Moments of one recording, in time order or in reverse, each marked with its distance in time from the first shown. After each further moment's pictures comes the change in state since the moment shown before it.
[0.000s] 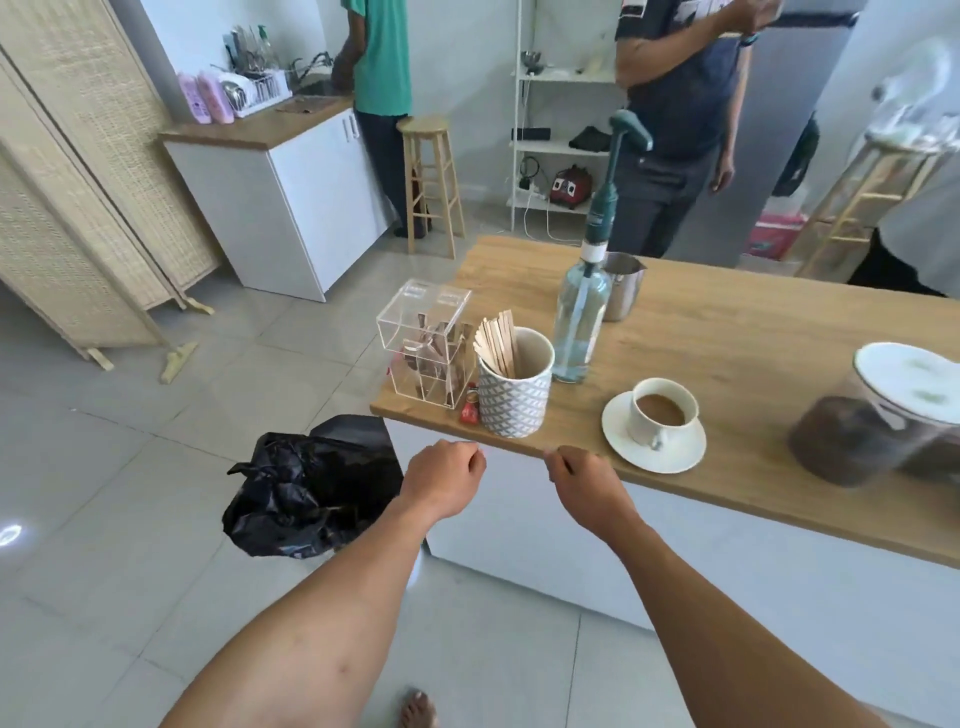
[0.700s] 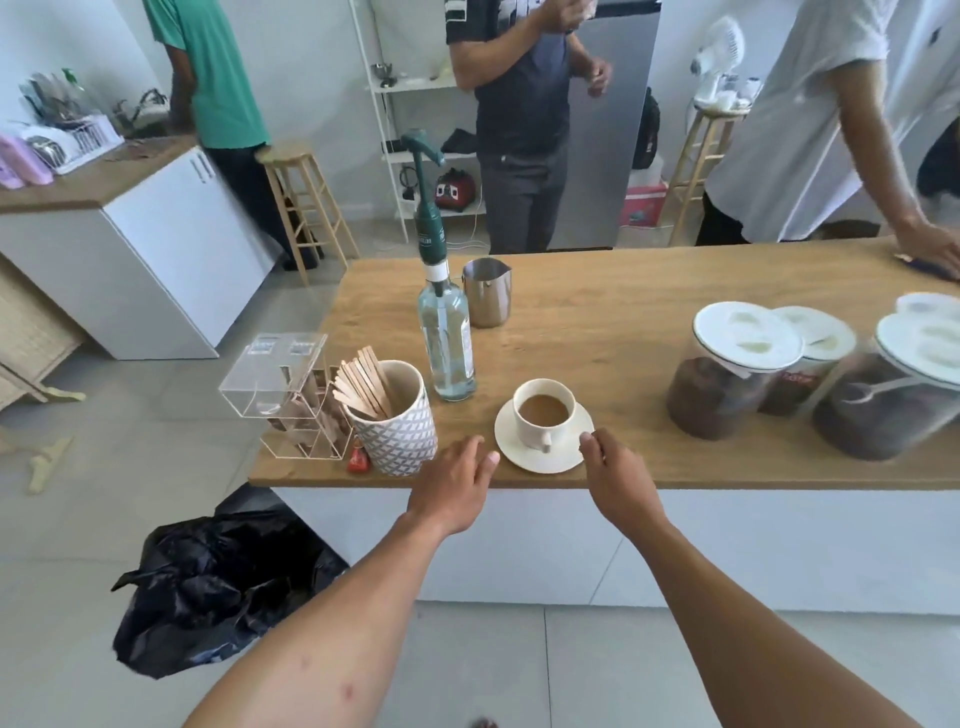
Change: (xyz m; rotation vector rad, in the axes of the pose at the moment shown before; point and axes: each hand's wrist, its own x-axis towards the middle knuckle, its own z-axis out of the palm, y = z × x) left_hand 0.054 0.129 0.054 -0.040 -0.139 0.211; right_hand -0.015 0.118 -0.099 0.113 0.339 0.206
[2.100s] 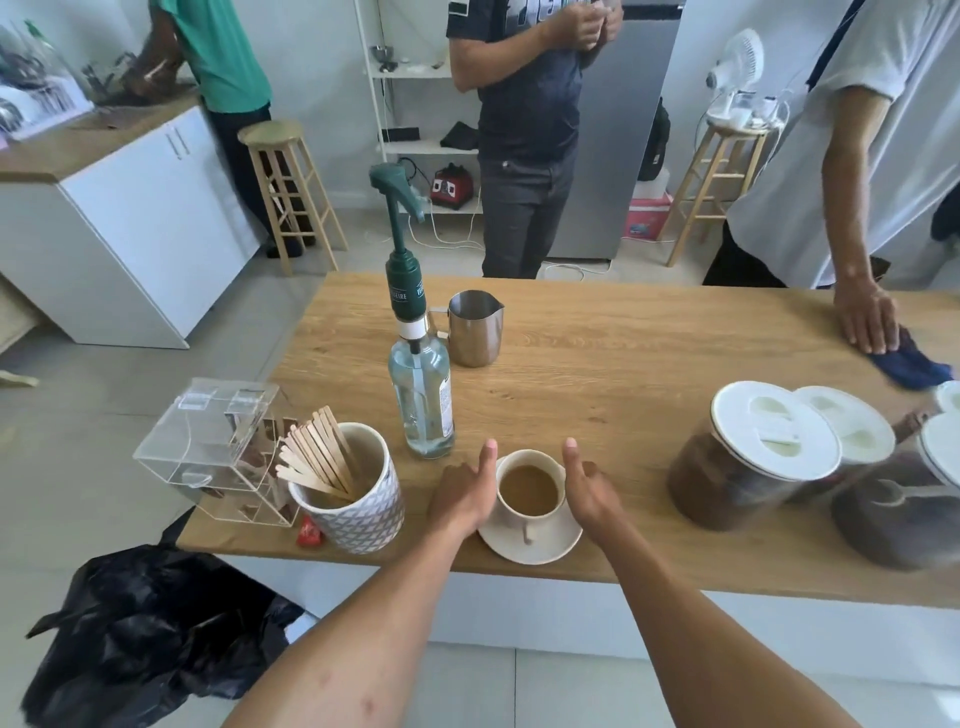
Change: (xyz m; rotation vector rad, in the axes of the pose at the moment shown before) left_hand 0.122 0.039 0.006 -0.451 -0.125 -0.482; right_hand 0.128 0.003 0.022 -0.005 -0.152 0.267
